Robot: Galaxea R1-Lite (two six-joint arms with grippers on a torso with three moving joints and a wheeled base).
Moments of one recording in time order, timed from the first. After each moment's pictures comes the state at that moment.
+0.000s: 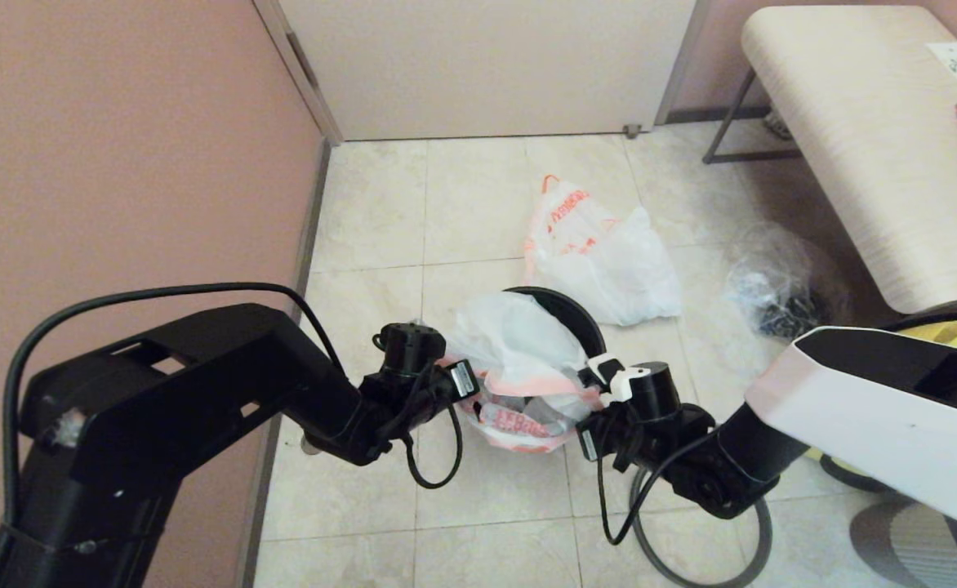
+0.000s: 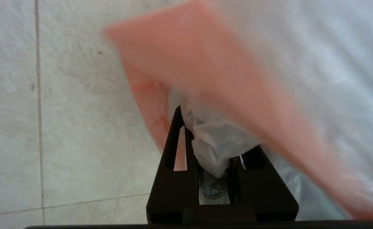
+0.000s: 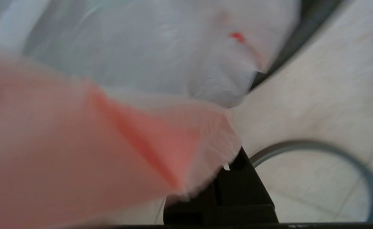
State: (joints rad) left arm -0.45 2.35 -1.16 -0.72 0.08 -0.56; right arm 0.51 2.35 -1.07 -0.78 -0.16 -0.01
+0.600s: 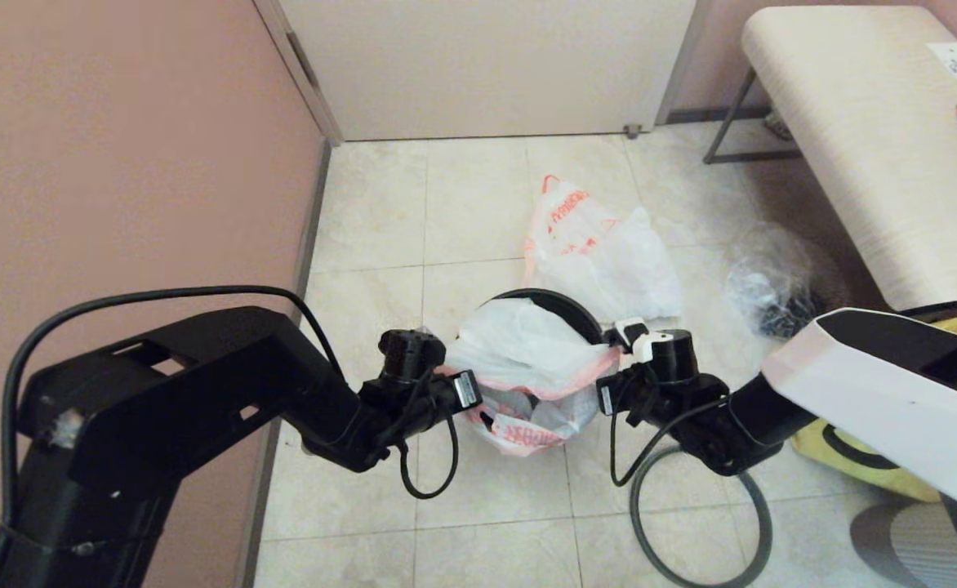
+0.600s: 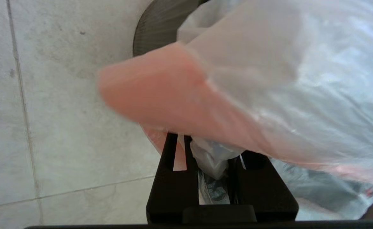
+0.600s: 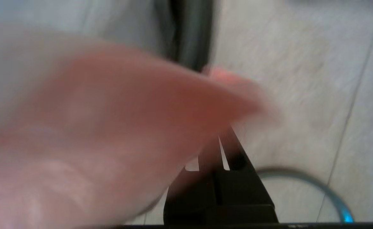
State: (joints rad) left arm -0.46 2.34 -1.12 -0.72 0.00 -0.53; right arm 0.42 2.38 -1.21 -0.77 -0.18 -0.01
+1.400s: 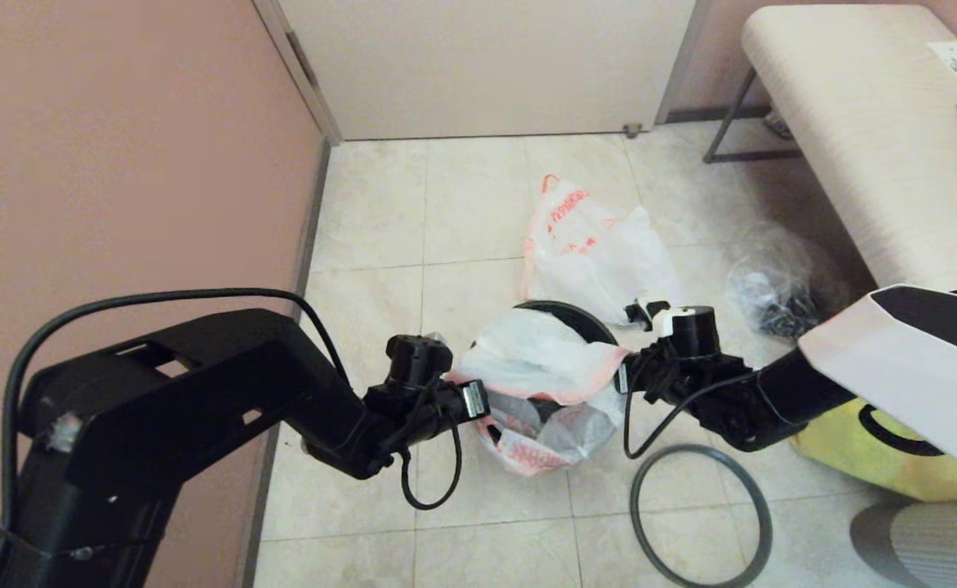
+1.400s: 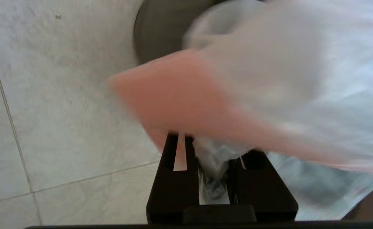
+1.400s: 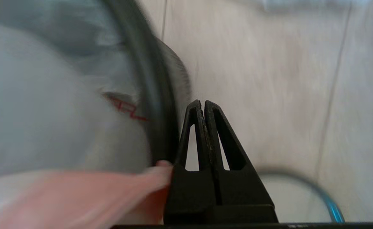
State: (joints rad) left arm -0.49 2.33 -1.10 -0.72 -0.04 -0.51; right arm 0.38 2.28 -1.20 -0.68 -0.16 0.05
